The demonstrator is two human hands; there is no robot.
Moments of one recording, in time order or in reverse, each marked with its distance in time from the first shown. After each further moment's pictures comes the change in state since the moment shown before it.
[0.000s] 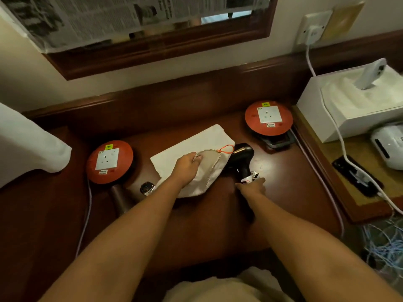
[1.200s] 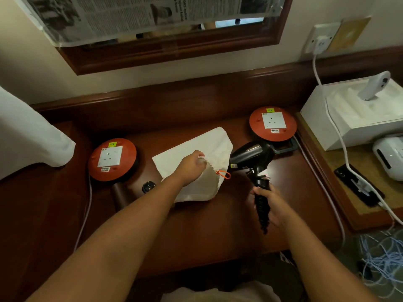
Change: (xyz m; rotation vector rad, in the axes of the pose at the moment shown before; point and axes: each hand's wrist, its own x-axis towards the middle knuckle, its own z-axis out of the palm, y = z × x) left_hand 0.006 -0.013 -0.001 0.051 -0.064 -0.015; right_hand -0.043 0.016 -0.063 0.596 -0.502 -0.146
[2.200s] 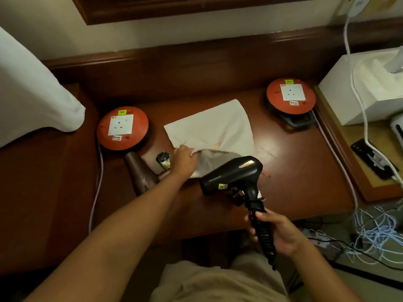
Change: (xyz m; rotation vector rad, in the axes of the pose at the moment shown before) left_hand -0.050 -0.092 0.008 0.026 0.216 -0.097; right_hand -0.102 0.093 0.033 0.223 -0.330 0.368
